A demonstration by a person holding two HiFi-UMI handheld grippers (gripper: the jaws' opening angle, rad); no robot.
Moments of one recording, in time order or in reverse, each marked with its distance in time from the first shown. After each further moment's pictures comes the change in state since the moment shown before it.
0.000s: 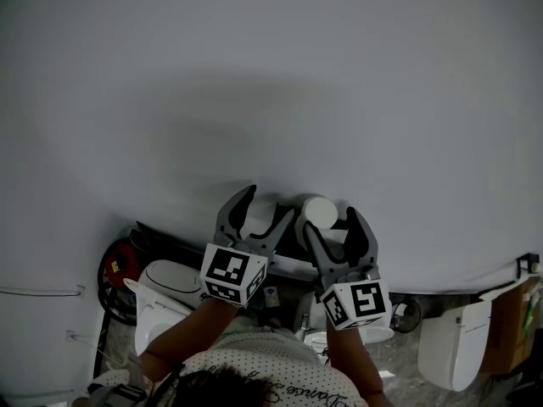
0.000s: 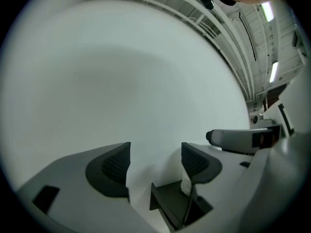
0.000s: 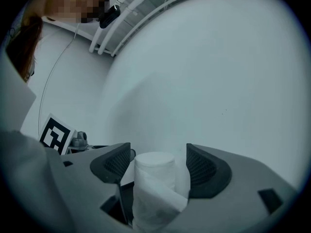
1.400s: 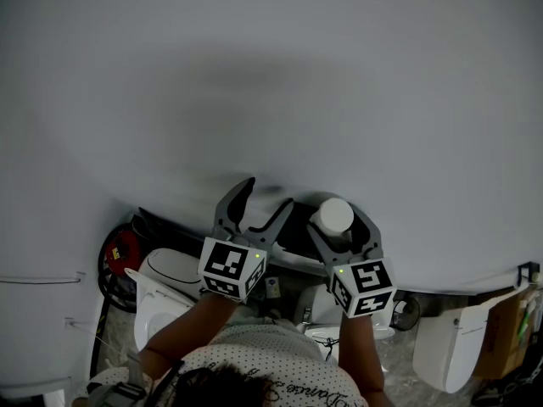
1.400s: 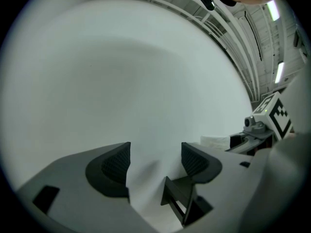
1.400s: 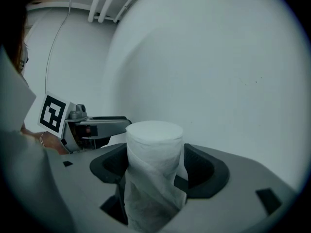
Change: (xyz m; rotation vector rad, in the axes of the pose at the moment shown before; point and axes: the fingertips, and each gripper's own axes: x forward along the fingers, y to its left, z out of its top) left arm -0.001 0.015 -0.005 -0.020 0.019 0.046; right arm 0.015 -0.008 -0.049 -0.086 0.387 0.084
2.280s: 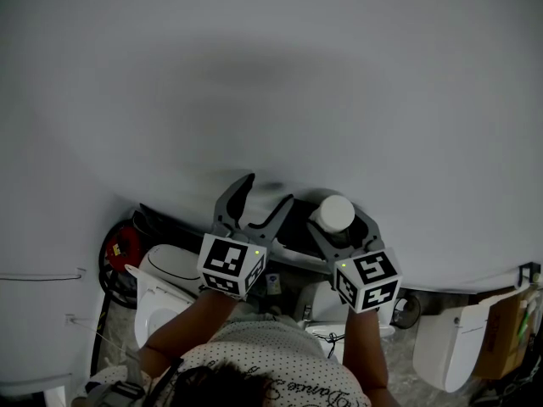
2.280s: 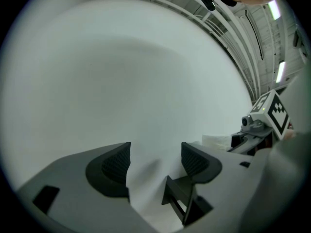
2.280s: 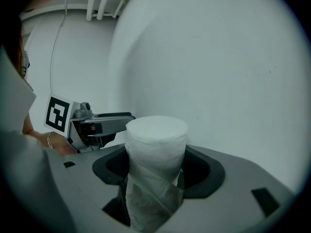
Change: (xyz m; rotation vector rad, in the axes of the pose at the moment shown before) left arm 0.002 0.003 -0.004 -0.003 0.008 0.009; right arm 0.007 0.006 -0.008 0.004 0.081 0.091
